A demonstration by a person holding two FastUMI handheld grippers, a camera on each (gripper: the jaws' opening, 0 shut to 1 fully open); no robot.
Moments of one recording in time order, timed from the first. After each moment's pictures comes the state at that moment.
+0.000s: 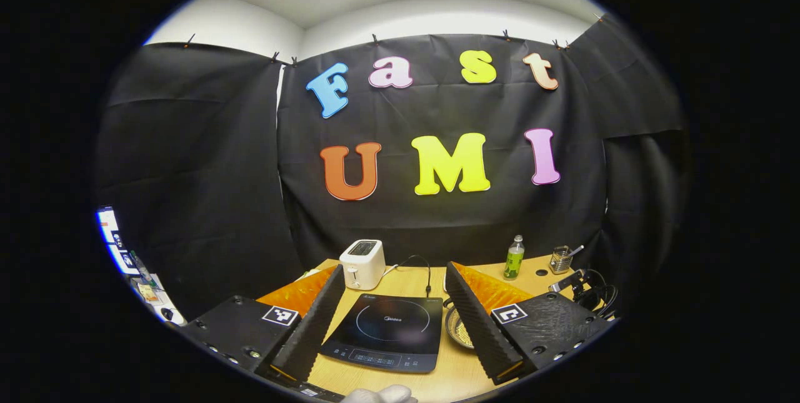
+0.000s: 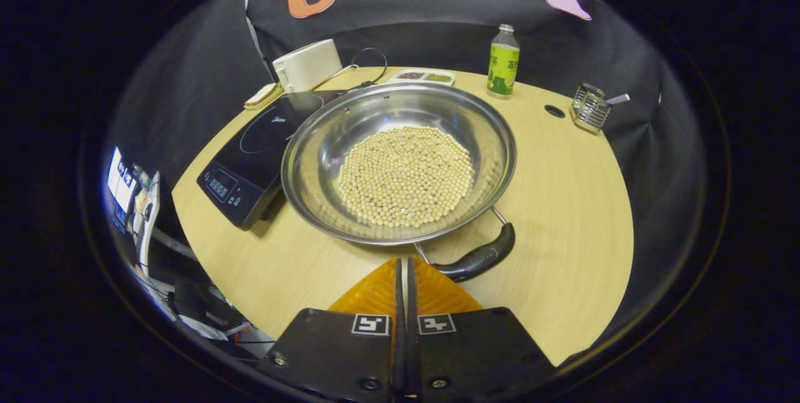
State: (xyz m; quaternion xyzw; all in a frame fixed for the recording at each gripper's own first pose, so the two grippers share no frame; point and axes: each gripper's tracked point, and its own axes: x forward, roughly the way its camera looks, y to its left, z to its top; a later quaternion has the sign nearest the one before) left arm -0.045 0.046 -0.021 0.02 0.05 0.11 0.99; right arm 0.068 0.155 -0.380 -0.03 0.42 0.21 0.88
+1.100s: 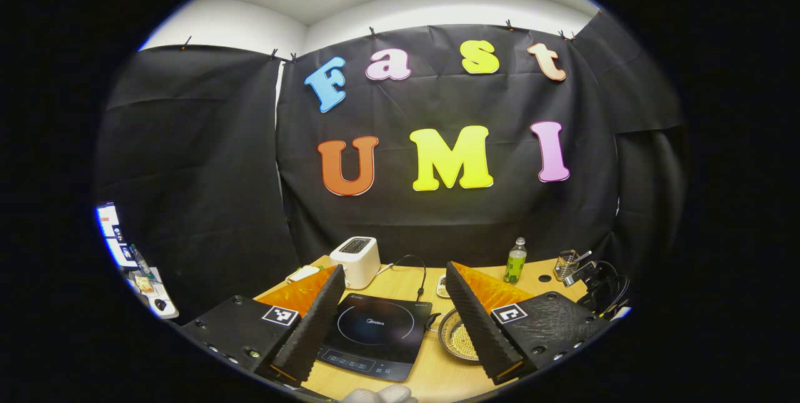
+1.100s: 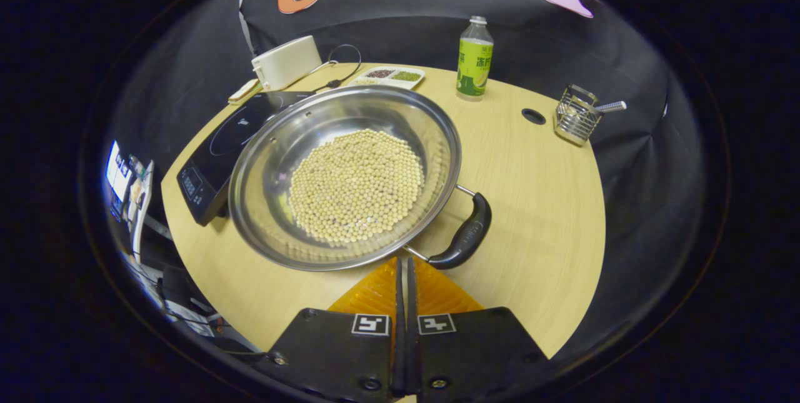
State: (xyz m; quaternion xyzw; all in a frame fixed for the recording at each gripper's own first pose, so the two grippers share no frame) left arm 0.005 0.002 -0.038 0.01 0.06 0.15 0.99; right arm 0.145 0.071 -0.379 -0.07 0.44 0.22 0.87
